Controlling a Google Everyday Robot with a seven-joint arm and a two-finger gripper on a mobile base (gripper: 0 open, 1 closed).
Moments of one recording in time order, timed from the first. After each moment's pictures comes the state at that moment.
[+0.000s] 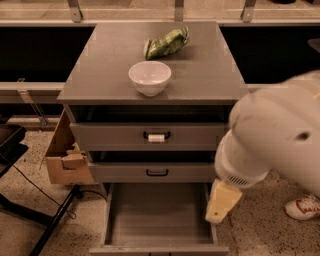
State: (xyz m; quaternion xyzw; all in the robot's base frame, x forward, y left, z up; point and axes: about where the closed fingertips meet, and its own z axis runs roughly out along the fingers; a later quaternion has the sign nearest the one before) arm 0.407 -0.140 0.809 -0.58 0.80 -0.07 0.14
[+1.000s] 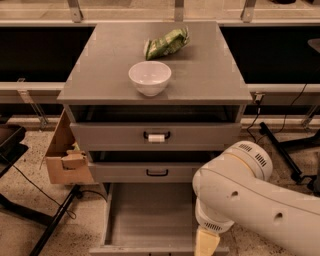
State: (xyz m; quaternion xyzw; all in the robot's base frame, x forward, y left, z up) arm 0.356 -0.123 0.662 -0.59 0.81 -0.04 0.04
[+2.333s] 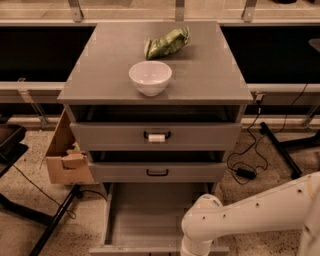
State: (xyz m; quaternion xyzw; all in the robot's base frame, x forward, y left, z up) arm 0.305 -0.097 0.402 -0.55 0.83 0.11 -0.08
